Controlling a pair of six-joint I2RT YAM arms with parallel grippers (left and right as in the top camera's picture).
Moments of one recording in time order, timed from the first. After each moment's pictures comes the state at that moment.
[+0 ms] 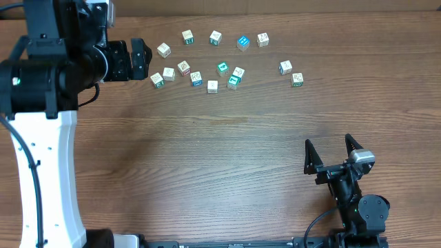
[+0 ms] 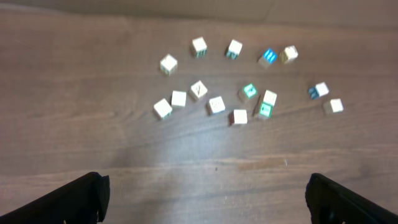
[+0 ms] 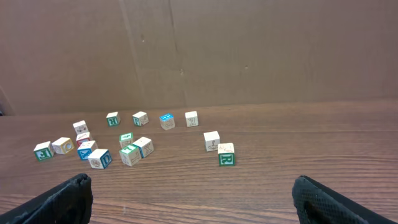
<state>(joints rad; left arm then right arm) 0.00 1.57 2.02 -1.31 0.19 -0.08 0.00 0.01 0.02 -0.02 -0.17 0.12</state>
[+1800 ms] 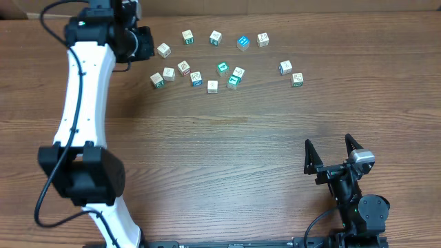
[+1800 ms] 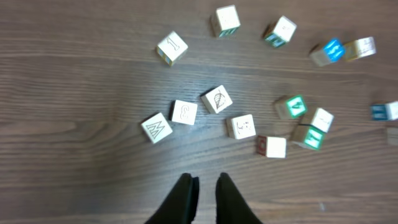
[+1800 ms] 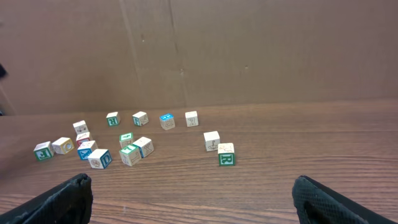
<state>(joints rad) -0.03 2.02 2.02 -1.07 0.17 -0.17 0.00 0.01 0.02 -0.02 -0.17 0.12</state>
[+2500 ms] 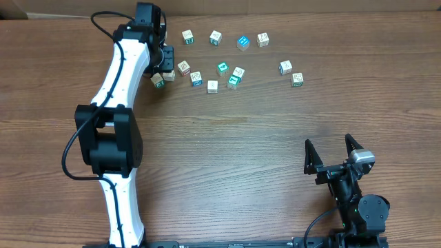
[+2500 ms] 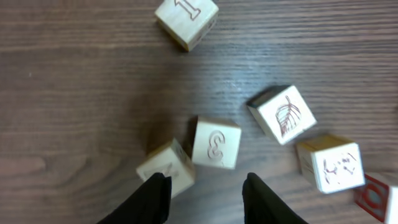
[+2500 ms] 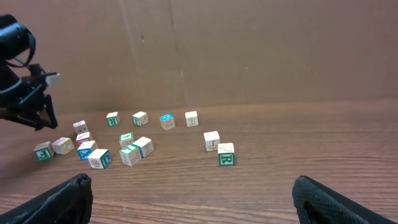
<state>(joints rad) -0.10 2.29 2.02 -0.94 -0.03 -0.10 0.00 0.01 0.02 -0.02 -0.17 0.12</state>
